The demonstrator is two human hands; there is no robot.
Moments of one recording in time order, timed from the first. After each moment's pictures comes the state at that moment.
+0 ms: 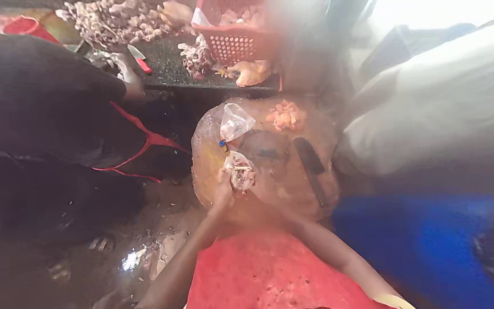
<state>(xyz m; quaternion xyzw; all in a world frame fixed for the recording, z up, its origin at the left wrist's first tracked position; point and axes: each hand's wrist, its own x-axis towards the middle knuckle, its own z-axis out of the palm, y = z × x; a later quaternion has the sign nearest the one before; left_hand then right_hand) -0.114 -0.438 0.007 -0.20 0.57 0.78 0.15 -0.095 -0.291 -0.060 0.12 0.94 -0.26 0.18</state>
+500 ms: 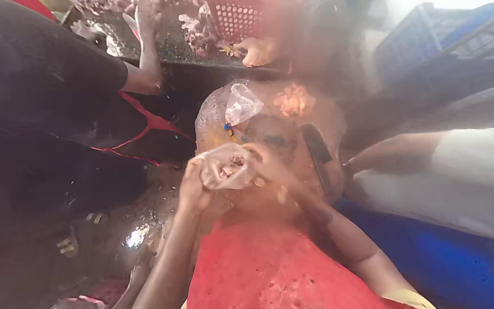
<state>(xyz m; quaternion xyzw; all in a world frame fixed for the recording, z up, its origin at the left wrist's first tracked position) -0.099 -0.521 0.057 -0.20 0.51 0.83 0.11 -0.106 -0.286 0.034 -0.06 0.84 -0.53 0.11</state>
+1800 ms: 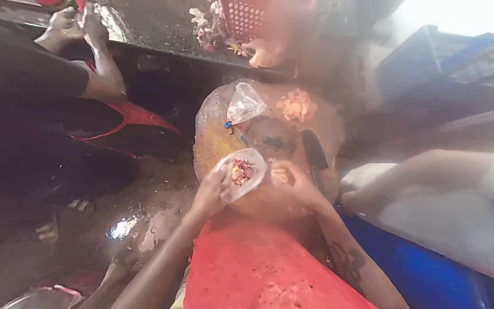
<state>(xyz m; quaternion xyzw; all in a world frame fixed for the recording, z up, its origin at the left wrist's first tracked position) -0.069 -0.494 0.056 -0.13 0.54 0.79 0.26 -0.034 -0.227 0.062 0.03 0.78 -0.61 0.17</state>
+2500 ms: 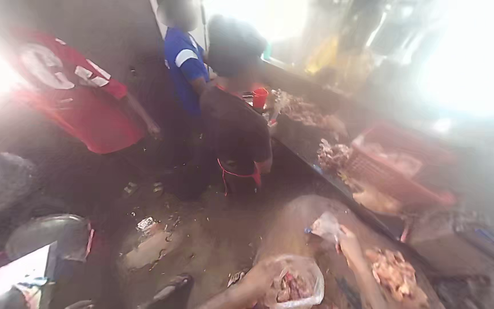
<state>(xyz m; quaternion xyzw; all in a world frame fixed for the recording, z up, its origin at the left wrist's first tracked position) -0.063 -0.565 0.048 -0.12 0.59 0.77 0.18 -0.294 -0.308 0.011 0.07 0.86 -0.48 0.15</state>
